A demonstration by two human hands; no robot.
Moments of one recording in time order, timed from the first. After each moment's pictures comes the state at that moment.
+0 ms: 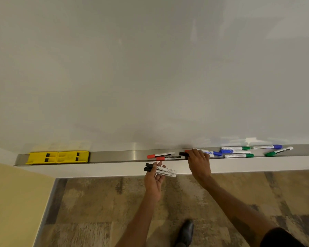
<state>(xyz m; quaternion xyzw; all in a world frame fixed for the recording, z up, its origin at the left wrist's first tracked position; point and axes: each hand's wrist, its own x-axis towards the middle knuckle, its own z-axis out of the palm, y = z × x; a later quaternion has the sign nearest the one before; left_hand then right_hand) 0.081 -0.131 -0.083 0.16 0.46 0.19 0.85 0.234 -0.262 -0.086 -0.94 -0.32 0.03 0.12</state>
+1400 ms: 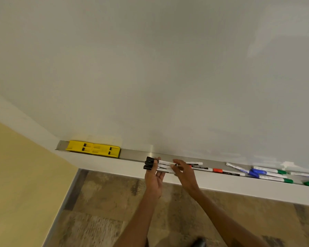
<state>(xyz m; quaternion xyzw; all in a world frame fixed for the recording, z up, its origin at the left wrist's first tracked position) 0.037 -0.050 -0.060 0.15 0.43 0.32 0.83 0.136 -0.143 -0.059 -0.78 -0.22 0.30 0.50</state>
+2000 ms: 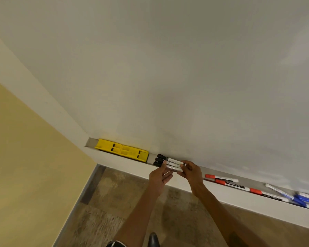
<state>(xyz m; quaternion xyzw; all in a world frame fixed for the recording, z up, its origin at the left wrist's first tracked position) -0.015 0.070 -0.083 0.24 0.51 0.18 0.81 0.104 -0.023 -0.077 -0.68 -0.05 0.40 0.61</state>
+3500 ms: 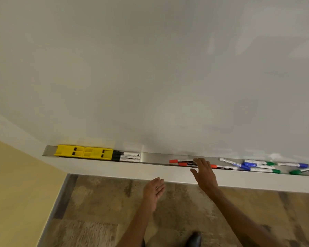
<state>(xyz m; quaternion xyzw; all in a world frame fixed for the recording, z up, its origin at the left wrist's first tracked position) -0.007 -0.056 -0.101 0.28 0.49 0.08 0.82 0.182 -0.200 -0.081 -0.92 -0.30 0.13 0.21</state>
